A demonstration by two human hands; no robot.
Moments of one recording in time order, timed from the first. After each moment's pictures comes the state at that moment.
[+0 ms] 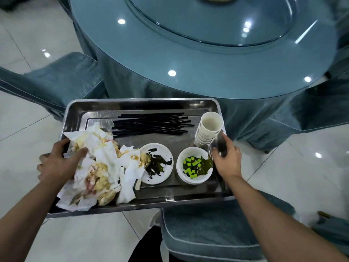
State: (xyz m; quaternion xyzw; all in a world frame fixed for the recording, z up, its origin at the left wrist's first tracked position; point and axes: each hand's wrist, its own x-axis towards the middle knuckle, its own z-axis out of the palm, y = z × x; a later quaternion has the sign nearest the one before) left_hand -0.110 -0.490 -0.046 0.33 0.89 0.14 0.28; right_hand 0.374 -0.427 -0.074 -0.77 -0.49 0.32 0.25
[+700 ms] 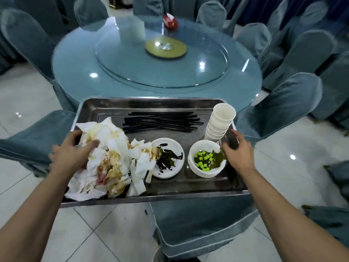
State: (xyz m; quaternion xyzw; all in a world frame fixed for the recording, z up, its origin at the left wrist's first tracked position) left_hand -0.068 -0.395 0.094 0.47 0.81 0.22 0.26; right_hand 0.434 -0.439 0.090 -0.82 -0.45 0.20 0.30
